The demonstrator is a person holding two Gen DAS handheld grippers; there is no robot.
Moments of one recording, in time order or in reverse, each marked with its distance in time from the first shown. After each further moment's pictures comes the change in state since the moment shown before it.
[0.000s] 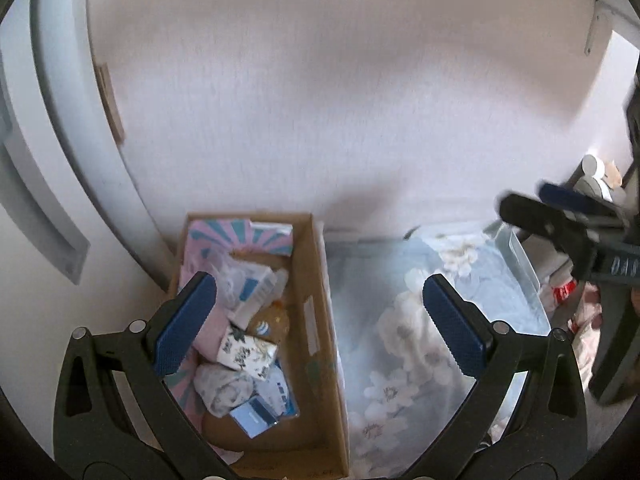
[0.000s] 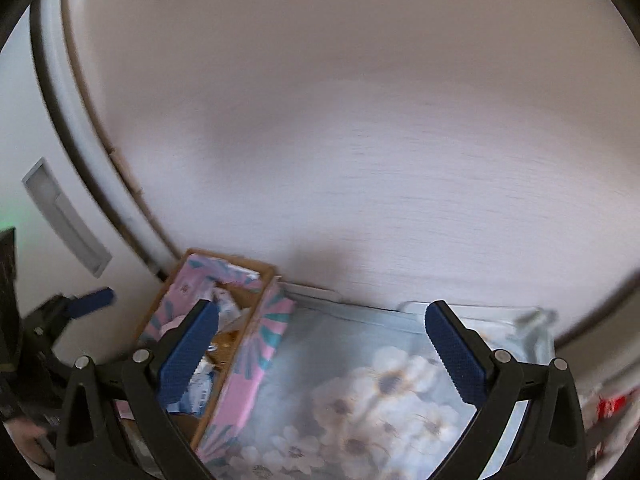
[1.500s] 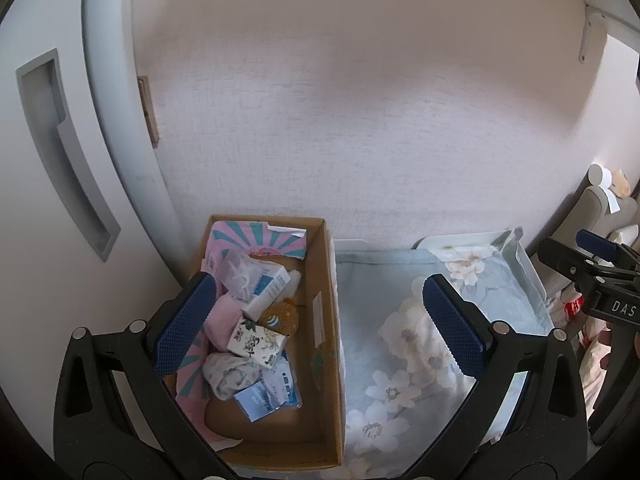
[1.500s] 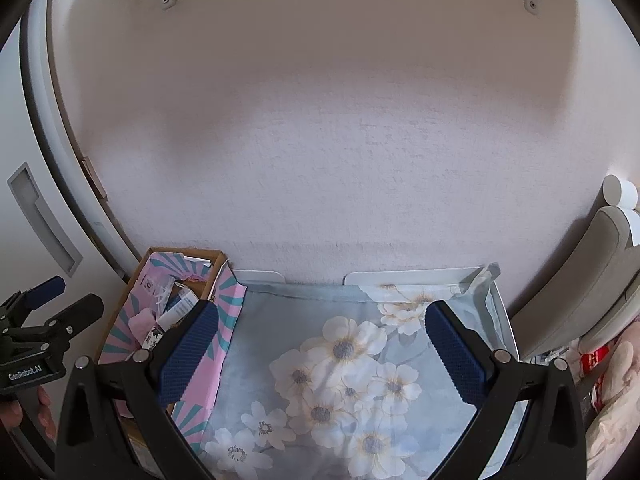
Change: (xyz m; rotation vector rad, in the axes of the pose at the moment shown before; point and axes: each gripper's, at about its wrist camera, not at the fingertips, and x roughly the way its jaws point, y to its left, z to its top) left arm -0.025 -0.006 -0.020 -0.031 -0.077 0.073; right arm -0.044 -0.018 -0.044 0.092 -0.046 -0.142
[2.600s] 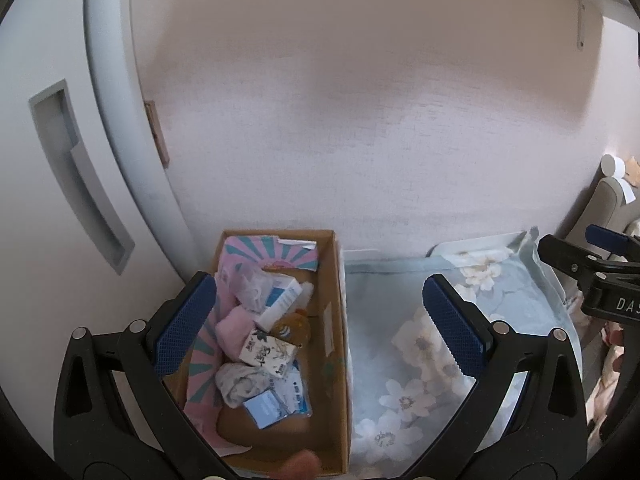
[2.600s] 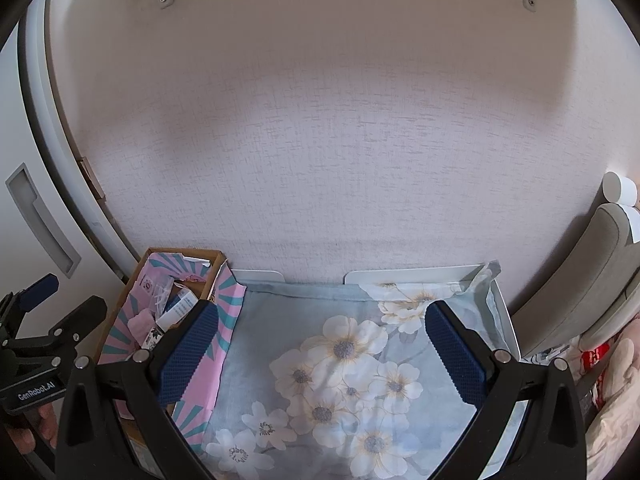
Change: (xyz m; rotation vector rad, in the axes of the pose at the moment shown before) left arm -0.006 -0.015 -0.007 0.031 -0.069 0.102; right arm 0.001 -0.001 -0.003 0.001 0.002 0.001
